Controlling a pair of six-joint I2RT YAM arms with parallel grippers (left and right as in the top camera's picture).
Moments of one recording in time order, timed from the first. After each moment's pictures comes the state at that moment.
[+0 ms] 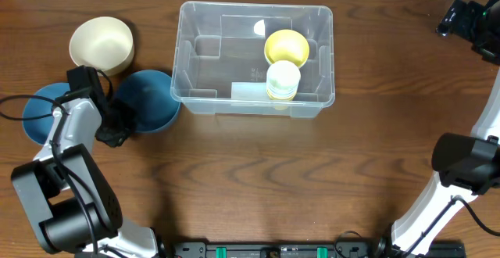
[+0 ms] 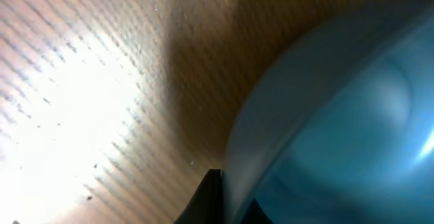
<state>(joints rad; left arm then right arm) 0.36 1.74 1.05 -0.73 0.14 -0.62 -0.30 2.10 2.53 -1.68 0.03 0.29</state>
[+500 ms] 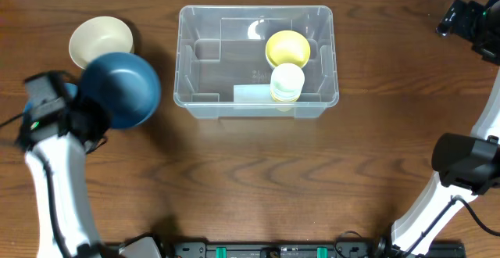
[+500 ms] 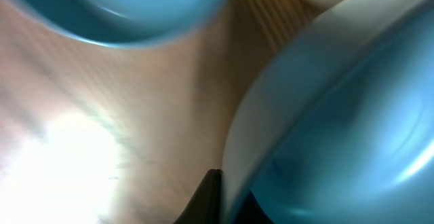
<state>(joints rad) 0.46 1.32 1.05 -0.84 0.09 -0.55 -0.30 2.10 2.53 -1.68 0.03 0.29</state>
